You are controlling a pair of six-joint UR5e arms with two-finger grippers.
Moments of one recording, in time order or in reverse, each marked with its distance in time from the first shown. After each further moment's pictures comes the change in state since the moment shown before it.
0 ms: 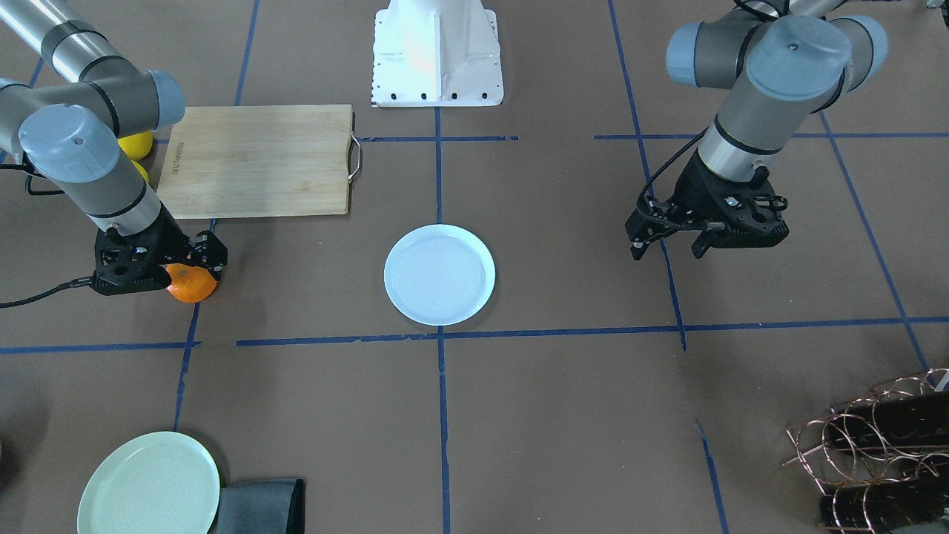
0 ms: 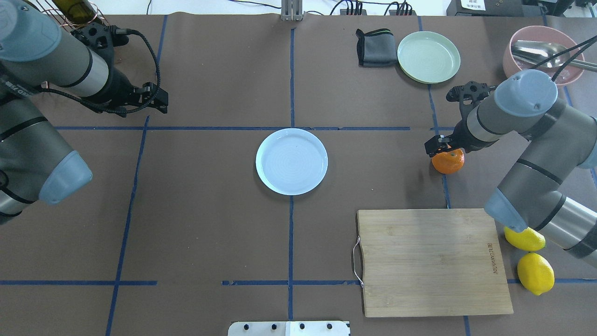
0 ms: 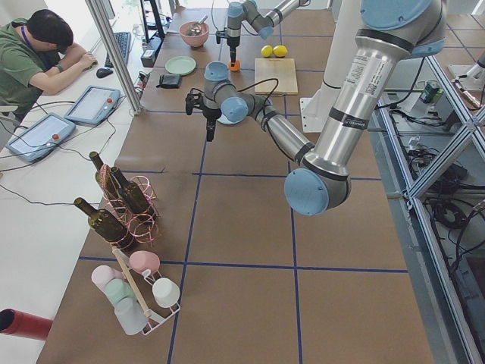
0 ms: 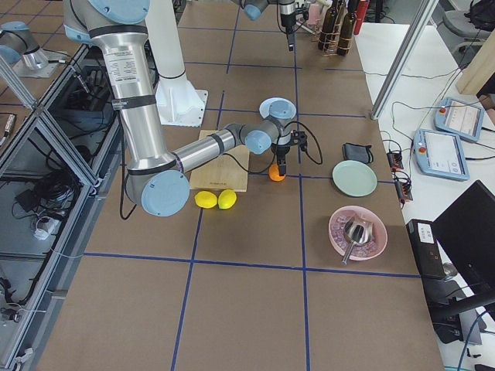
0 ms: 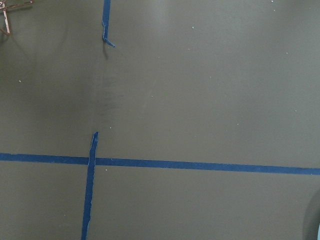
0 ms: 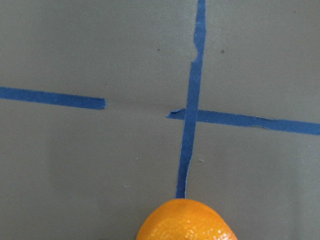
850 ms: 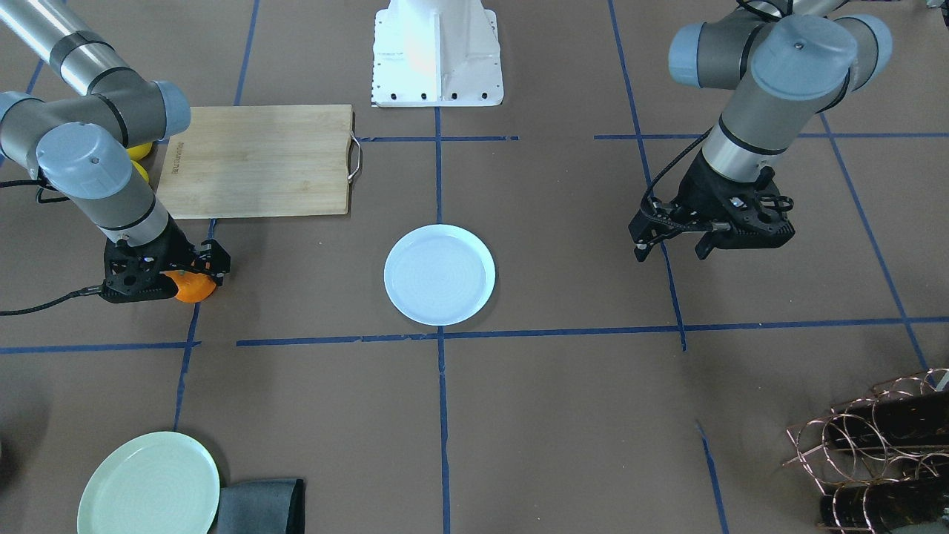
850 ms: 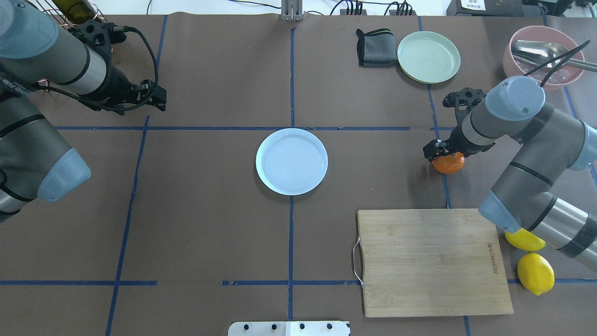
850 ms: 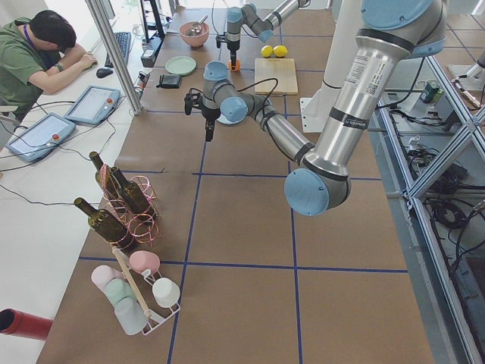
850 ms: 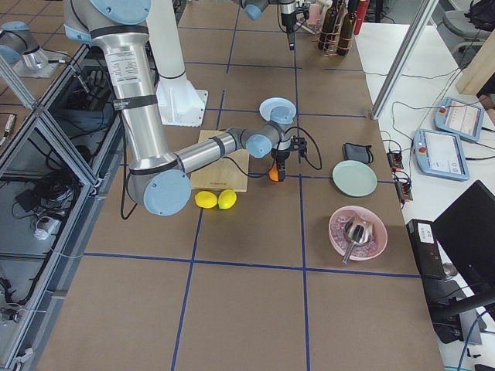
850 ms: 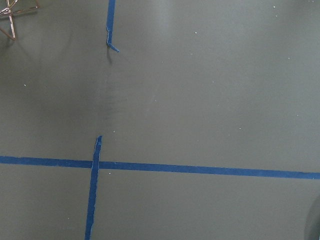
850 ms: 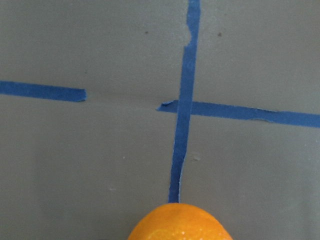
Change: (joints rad) left arm -0.008 -0.001 0.000 0.000 0.001 0.000; right arm -0.017 0.015 -0.046 0.000 -0.005 0.008
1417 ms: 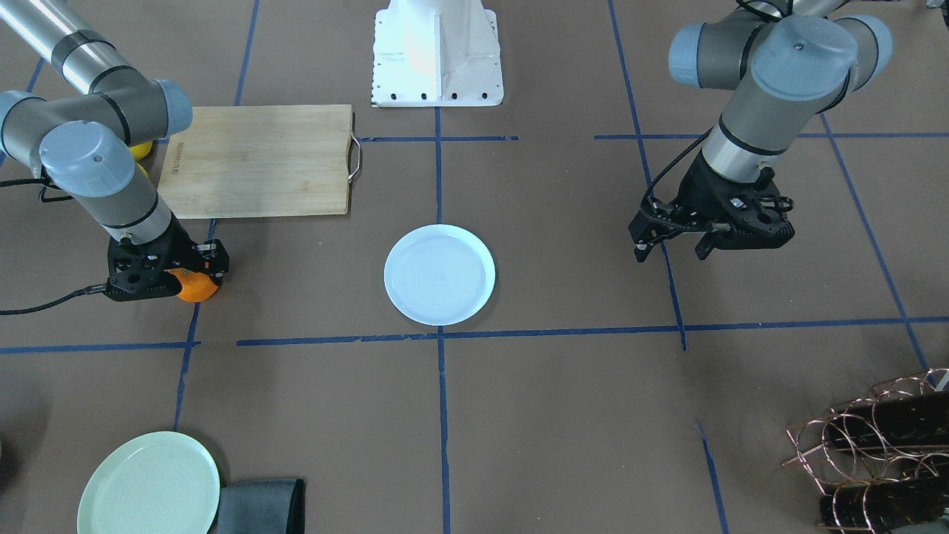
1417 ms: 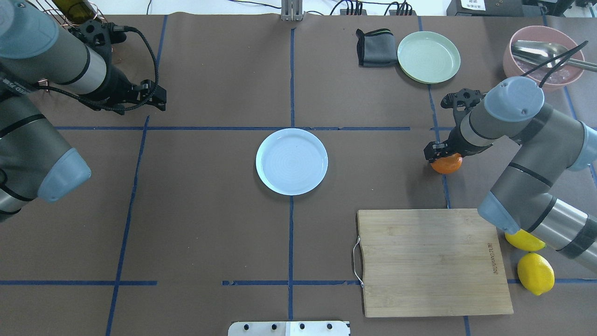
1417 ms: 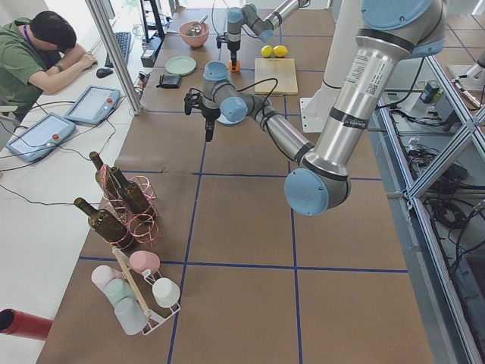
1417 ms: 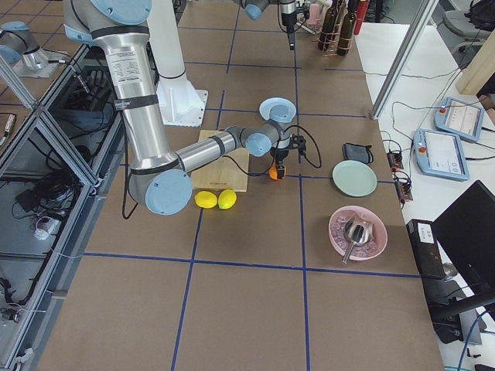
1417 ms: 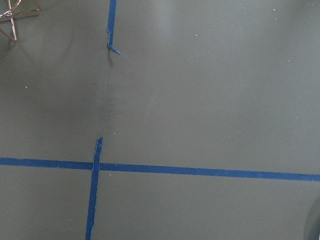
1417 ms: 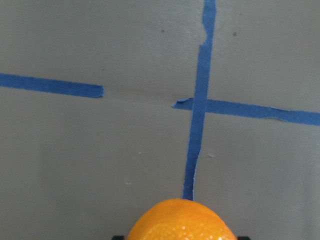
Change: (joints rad) left arm -0.003 0.000 0.002 0.000 0.000 0.005; right arm -0.004 0.002 0.021 -0.004 0.006 -0.009
